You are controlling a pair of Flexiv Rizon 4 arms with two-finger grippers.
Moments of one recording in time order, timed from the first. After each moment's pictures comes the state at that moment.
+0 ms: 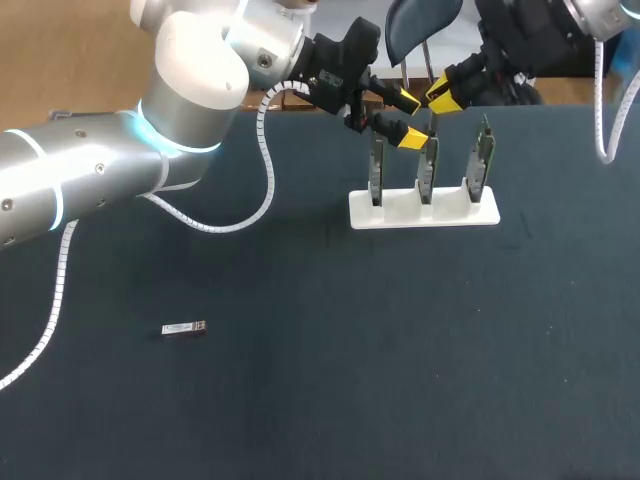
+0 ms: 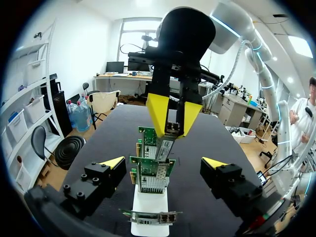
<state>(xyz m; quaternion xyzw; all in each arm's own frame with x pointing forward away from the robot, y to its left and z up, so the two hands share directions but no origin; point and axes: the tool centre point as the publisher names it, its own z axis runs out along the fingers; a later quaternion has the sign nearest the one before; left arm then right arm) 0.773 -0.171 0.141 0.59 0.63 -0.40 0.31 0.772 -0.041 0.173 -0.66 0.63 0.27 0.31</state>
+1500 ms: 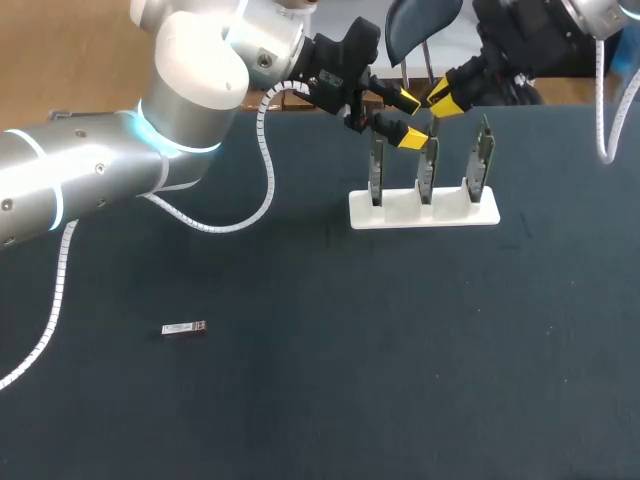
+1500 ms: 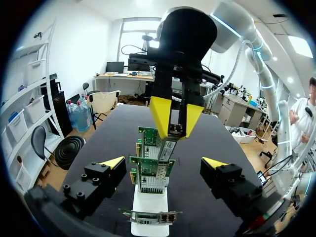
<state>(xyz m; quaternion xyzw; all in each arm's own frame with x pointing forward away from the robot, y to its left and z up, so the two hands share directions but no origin) 0.773 -0.171 0.141 0.59 0.63 -0.40 0.31 0.769 -0.042 0.172 -0.67 0.63 0.26 0.30</state>
